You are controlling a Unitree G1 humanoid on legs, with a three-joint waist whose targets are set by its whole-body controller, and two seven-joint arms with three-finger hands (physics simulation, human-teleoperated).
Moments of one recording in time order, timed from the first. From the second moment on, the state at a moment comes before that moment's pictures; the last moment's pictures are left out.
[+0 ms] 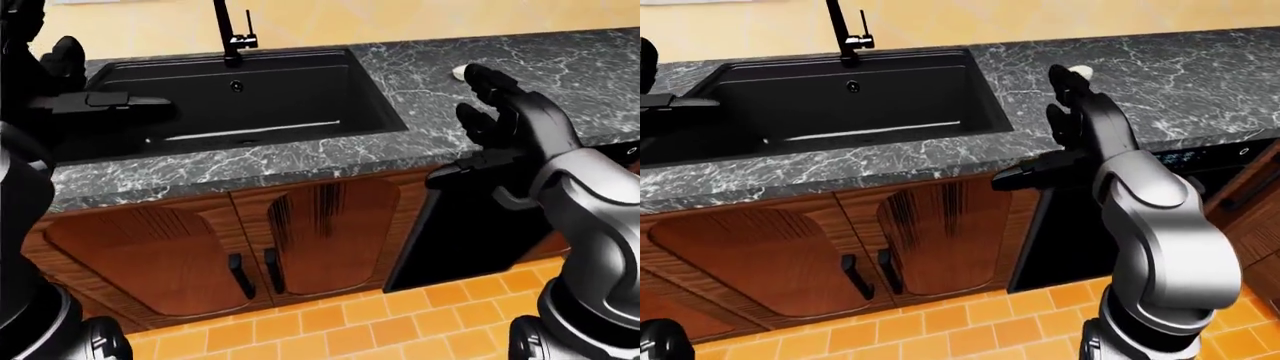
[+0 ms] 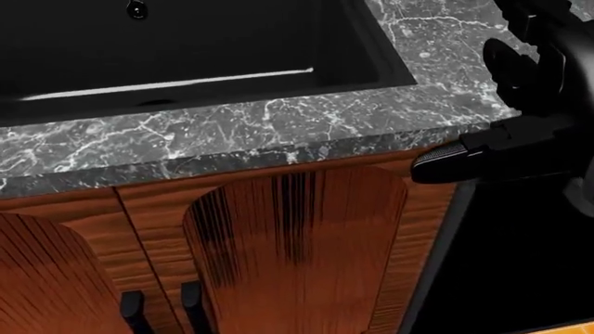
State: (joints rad) left arm -0.76 0.64 0.45 -0.51 -0.48 1.19 0.15; right arm -0.69 -0.41 -0.26 -0.64 0.14 1.38 0.25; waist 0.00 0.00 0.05
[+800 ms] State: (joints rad) left arm -0.75 0.72 0.45 -0.54 -0.70 1.18 0.30; right arm -0.71 -0.44 -0.27 -0.63 0.15 1.38 0.23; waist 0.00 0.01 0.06
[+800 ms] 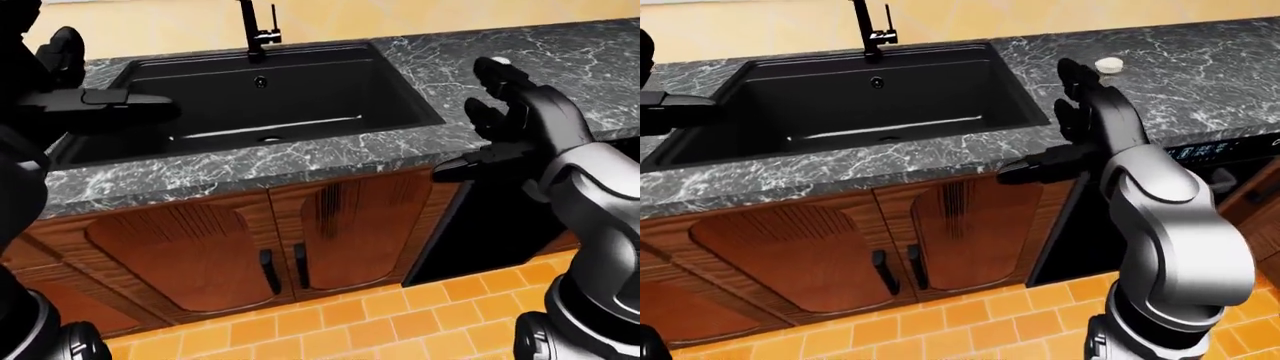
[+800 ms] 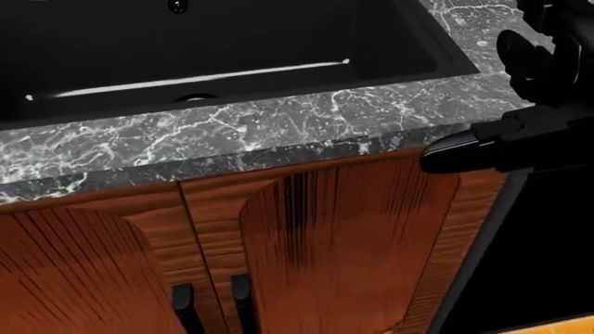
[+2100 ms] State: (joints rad) left arm -0.68 0.91 0.54 -0.48 -0.91 1.11 0.38; right arm -0.82 -0.44 -0.25 -0.63 0.16 1.47 0.23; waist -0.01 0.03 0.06
